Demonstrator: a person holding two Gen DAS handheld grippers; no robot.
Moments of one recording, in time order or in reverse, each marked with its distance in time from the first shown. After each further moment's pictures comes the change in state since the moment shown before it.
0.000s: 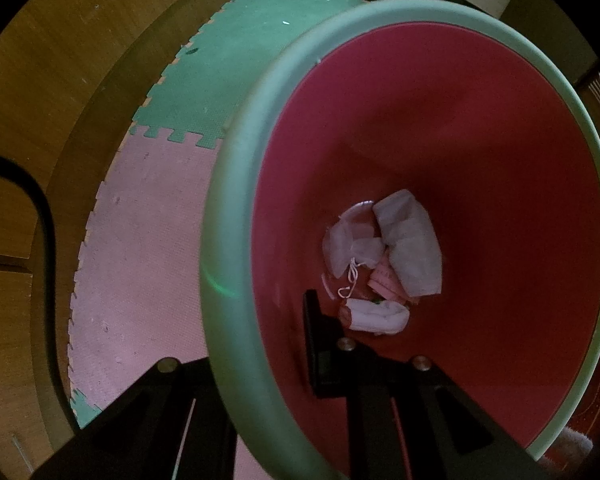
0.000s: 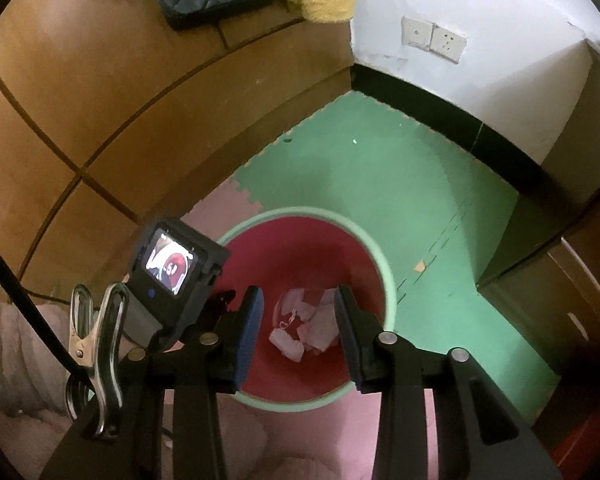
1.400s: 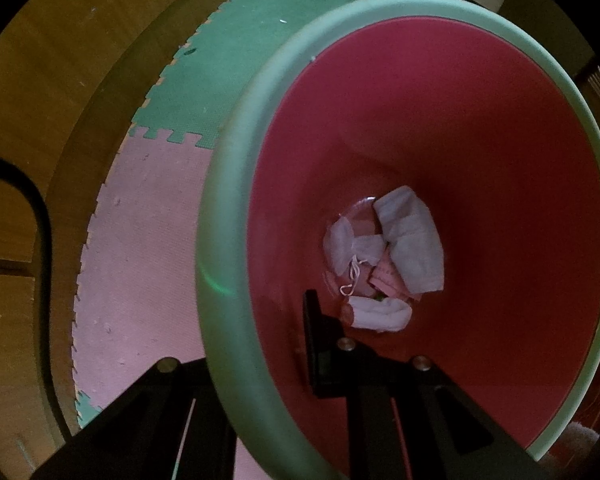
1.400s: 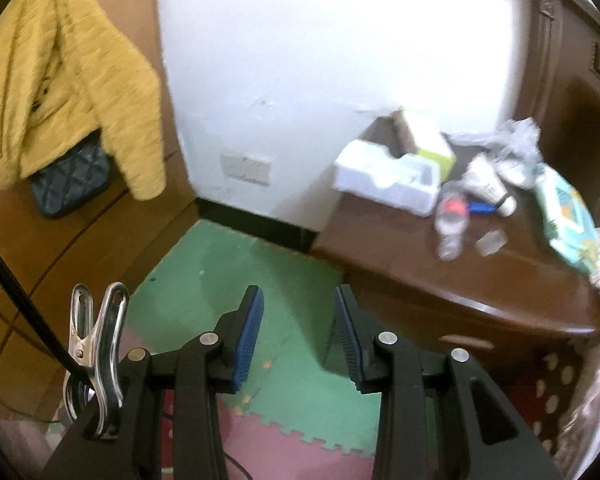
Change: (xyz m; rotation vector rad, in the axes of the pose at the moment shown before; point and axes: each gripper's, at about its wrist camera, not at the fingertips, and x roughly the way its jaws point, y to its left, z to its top) left arm 0.001 0.001 0.000 0.017 0.008 0.013; right arm -0.201 -0.168 0.060 0.253 -0.356 -0.409
